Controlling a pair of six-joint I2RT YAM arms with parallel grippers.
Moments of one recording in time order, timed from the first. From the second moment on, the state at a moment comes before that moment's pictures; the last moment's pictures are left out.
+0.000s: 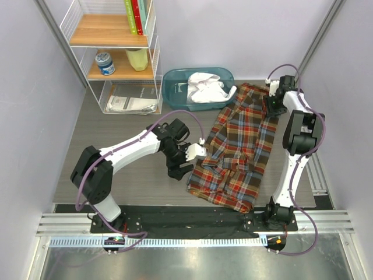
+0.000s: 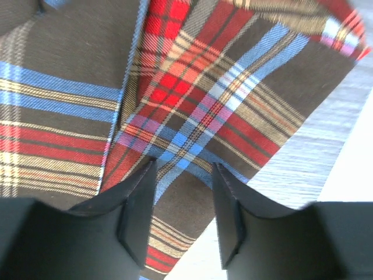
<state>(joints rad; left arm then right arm) -0.75 1.65 1.22 -0.89 0.45 0.67 -0.19 2.26 1.83 -0.62 -0.07 -0.35</state>
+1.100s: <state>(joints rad) -0.75 1.65 1.11 -0.67 0.68 1.17 0.44 1.07 0.81 -0.91 -0.26 -0.63</state>
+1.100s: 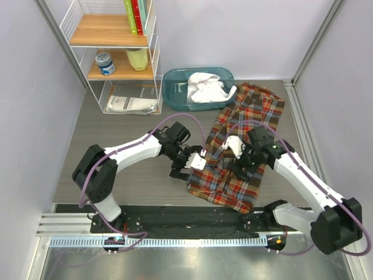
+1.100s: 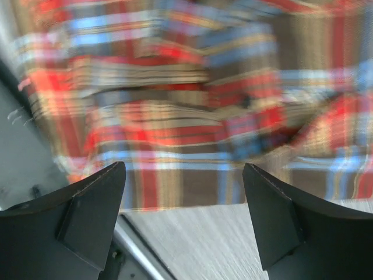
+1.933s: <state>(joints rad) -0.72 1.91 1.34 -0.57 0.63 0.99 -0.20 1.87 1.24 -0.73 -0.32 -0.66</state>
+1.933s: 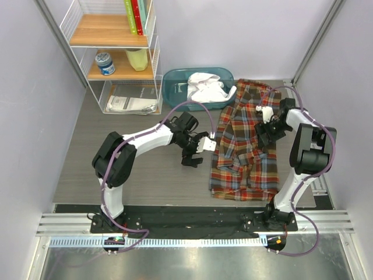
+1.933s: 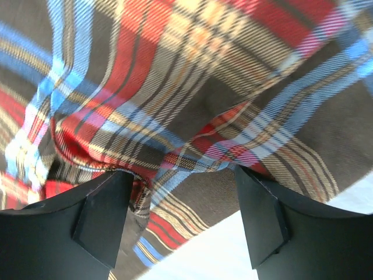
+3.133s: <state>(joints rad) -1.09 1.90 1.30 -0.35 0.40 0.70 -0.42 1.20 0.62 -1.23 -0.48 -1.94</state>
